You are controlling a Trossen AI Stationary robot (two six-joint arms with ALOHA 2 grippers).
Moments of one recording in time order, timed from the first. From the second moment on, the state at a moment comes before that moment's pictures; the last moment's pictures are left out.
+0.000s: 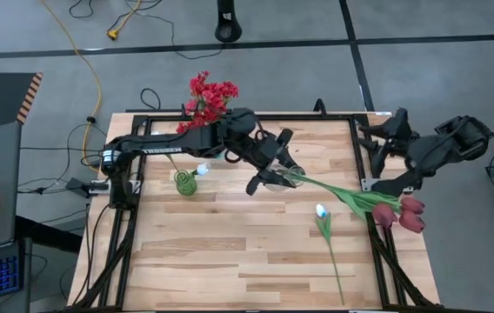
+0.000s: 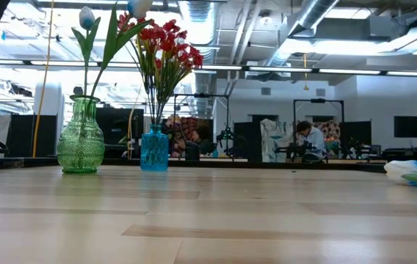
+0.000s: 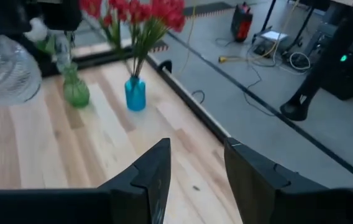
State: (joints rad) left arm 0.11 1.86 1.84 -0.04 0.67 0.08; right arm 0.45 0.79 1.41 -1.34 0.93 0.51
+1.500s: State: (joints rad) left arm 0.11 1.09 1.09 0.39 0.19 0.04; right arm 0.23 0.91 0.97 -0.47 0.74 0.42
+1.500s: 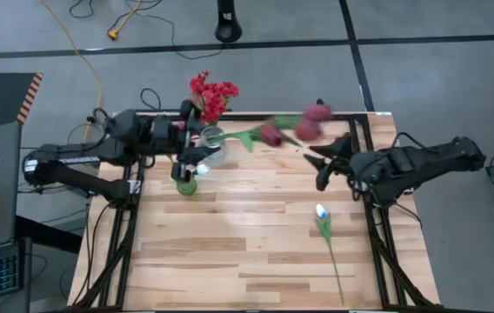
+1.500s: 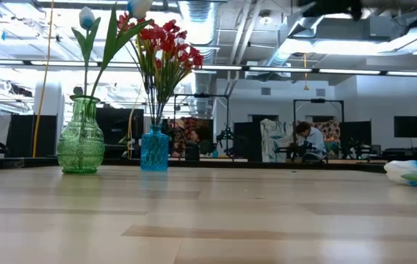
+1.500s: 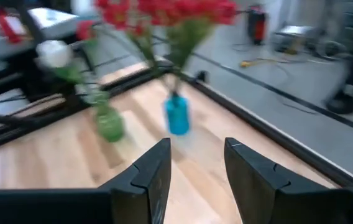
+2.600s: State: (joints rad) left arm 0.11 1.01 0.58 0.99 -0.03 -0.07; right arm 0.04 1.33 0.95 0.40 0.42 -0.03
